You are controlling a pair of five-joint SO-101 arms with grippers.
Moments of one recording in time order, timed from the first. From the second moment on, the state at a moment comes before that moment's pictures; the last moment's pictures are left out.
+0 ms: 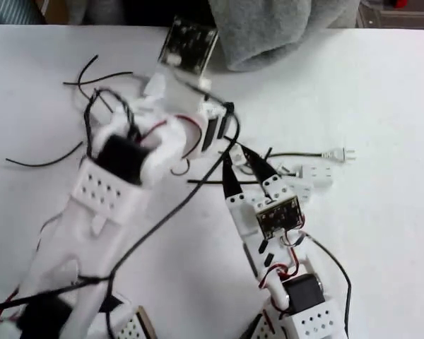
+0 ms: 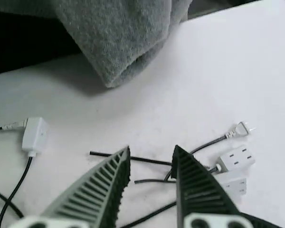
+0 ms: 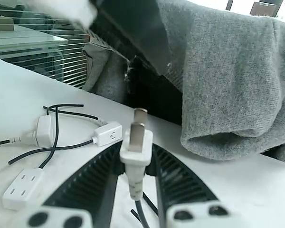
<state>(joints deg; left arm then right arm) 24.3 -26.2 14.7 52.7 5.5 -22.9 -100.9 92.4 17.6 11.6</state>
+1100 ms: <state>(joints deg) 30.5 -60.4 61.7 28.0 -0.7 -27.4 -100.8 94.1 17.4 11.6</state>
